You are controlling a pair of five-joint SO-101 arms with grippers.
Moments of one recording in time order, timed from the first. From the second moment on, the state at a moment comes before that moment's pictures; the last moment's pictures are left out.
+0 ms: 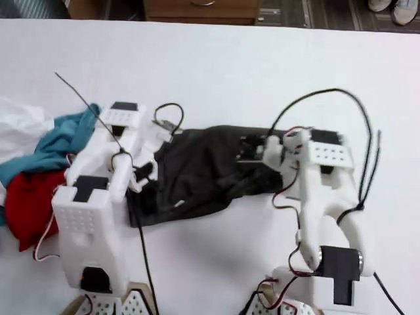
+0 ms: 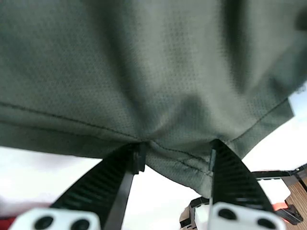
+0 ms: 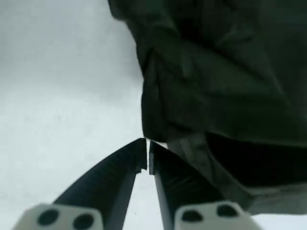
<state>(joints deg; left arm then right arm) -2.2 31.0 3.7 92.8 -31.6 0.7 -7.1 33.6 68.9 87.1</state>
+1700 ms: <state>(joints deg) -2.2 31.0 3.7 92.8 -31.6 4.7 -4.9 25.4 65.3 78.8</state>
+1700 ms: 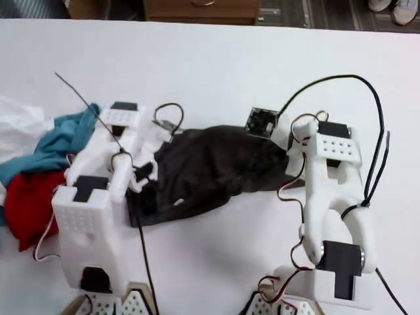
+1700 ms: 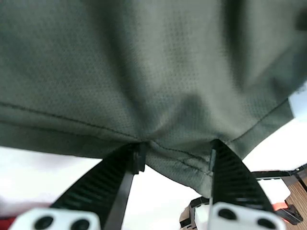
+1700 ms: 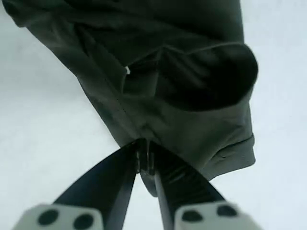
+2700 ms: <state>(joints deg) -2.2 31.0 3.7 92.8 -31.6 0.3 15.9 15.6 41.0 75.0</state>
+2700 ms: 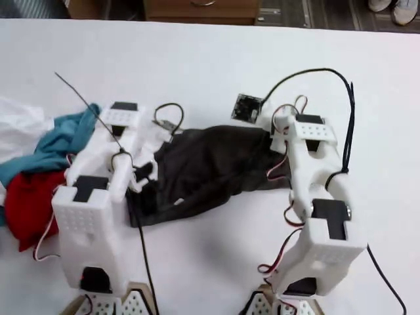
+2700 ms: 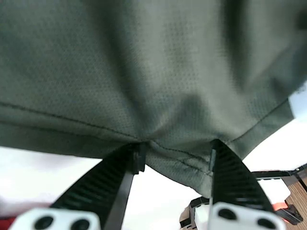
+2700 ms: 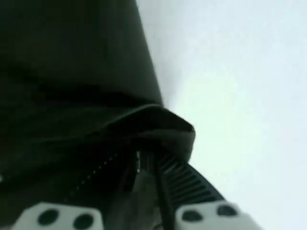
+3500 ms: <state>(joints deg) -2.2 31.0 3.7 92.8 -31.6 1.8 12.8 5.2 74.5 72.2</state>
